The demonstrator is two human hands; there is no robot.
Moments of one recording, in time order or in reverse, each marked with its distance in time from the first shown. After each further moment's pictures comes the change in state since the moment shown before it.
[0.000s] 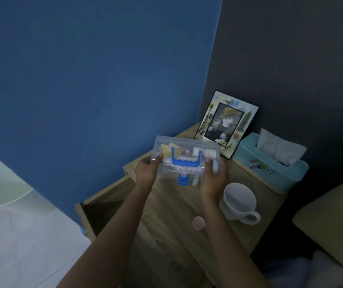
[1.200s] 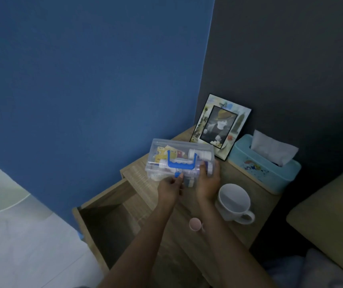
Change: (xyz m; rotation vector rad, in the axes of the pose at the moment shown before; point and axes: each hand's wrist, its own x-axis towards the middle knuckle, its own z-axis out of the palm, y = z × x) left_hand -0.047 -0.033 0.055 0.045 -0.149 -0.004; right_hand 0.004 0.011 0.000 -0.040 -0.040 -0.043
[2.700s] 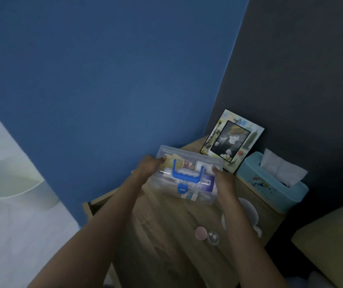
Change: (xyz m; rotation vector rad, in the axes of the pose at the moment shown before) left_hand 0.058 0.069 -0.104 0.260 -0.049 -0.074; right_hand 0.027 -0.050 -0.006 -0.187 -0.289 0.462
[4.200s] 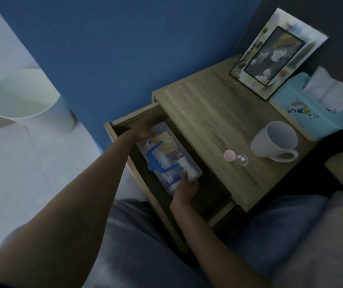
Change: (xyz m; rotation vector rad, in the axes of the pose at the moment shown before) left_hand -0.021 -0.162 -0.046 0.524 -0.262 0.036; right_hand -0.161 0.233 0.102 0.297 0.232 0.339
